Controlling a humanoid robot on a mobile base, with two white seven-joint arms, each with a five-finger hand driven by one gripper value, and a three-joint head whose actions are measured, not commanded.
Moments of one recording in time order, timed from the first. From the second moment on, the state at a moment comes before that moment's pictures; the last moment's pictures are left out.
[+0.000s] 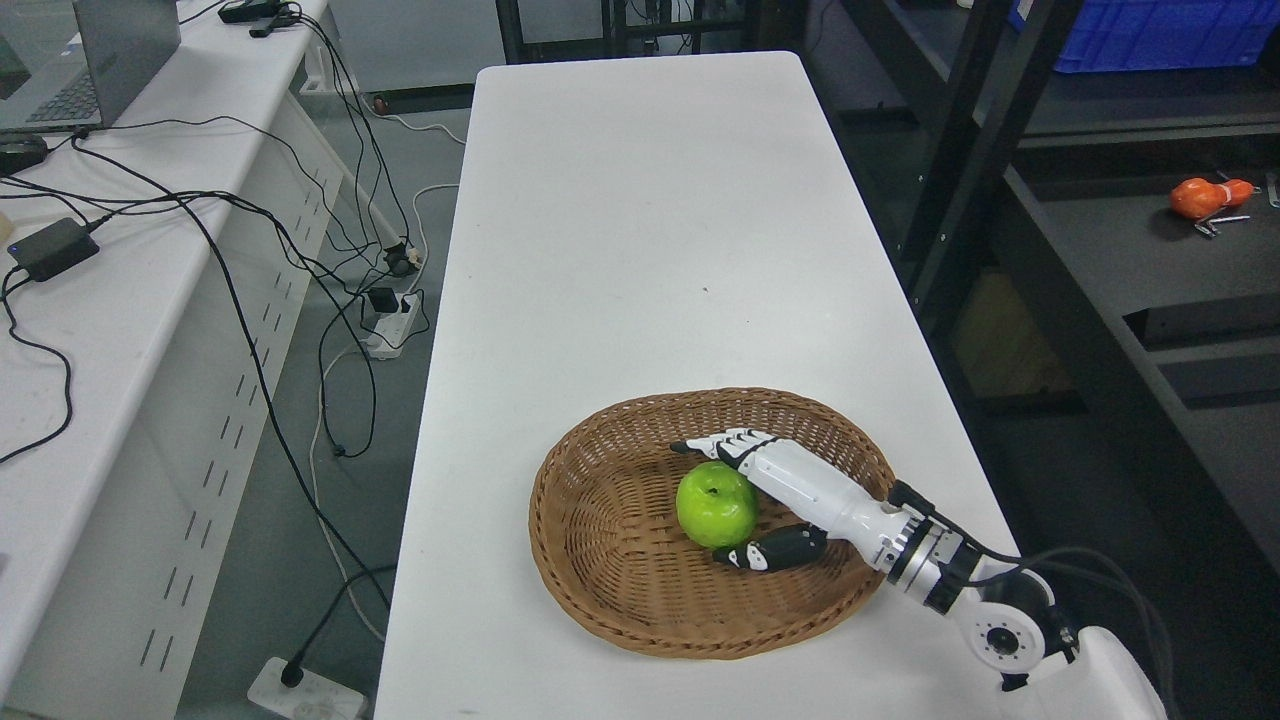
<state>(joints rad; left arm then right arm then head) 0.04 0.00 -0.06 -0.05 0.05 -0.03 -0.14 -0.09 -0.26 0.14 -1.59 0.58 -0.52 0.39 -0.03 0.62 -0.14</state>
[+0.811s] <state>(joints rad) 0.04 0.00 -0.06 -0.05 0.05 -0.03 -0.14 -0.06 -0.27 0.14 -1.57 0.58 -0.59 0.37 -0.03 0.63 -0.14</state>
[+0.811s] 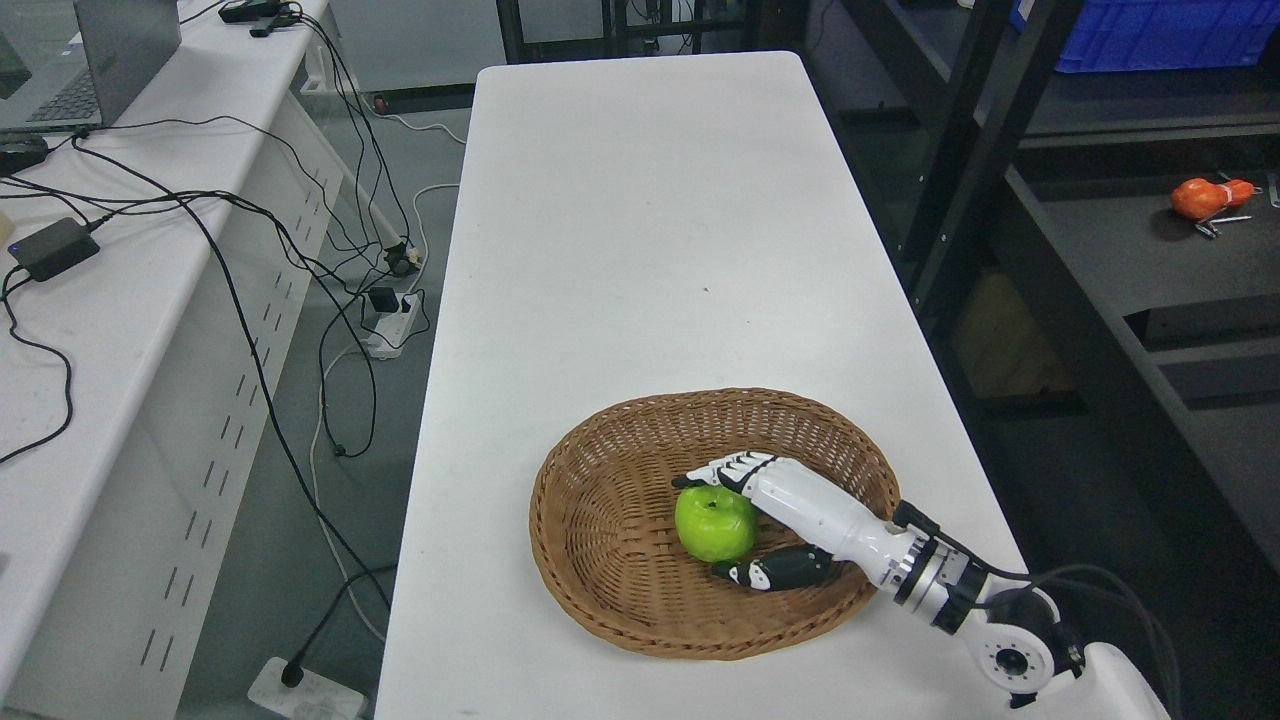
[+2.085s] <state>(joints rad) 0.04 0.00 -0.06 -0.05 0.05 -0.03 -0.14 -0.04 -0.21 -0.16 -1.64 0.51 -0.48 0.29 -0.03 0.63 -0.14</state>
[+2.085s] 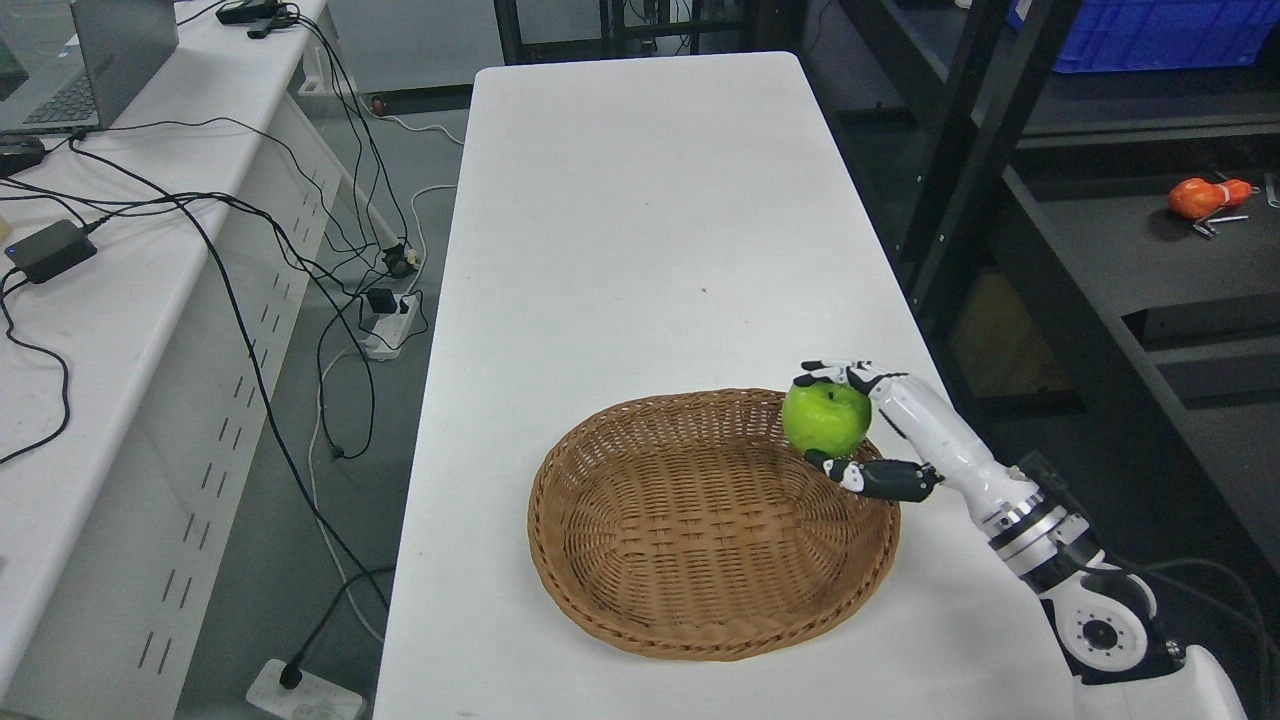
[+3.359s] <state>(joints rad) 0.04 0.00 -0.06 -0.05 0.05 -0.02 -0.14 0.15 -0.03 -0.39 -1.70 0.48 -0.32 0.09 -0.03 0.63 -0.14</state>
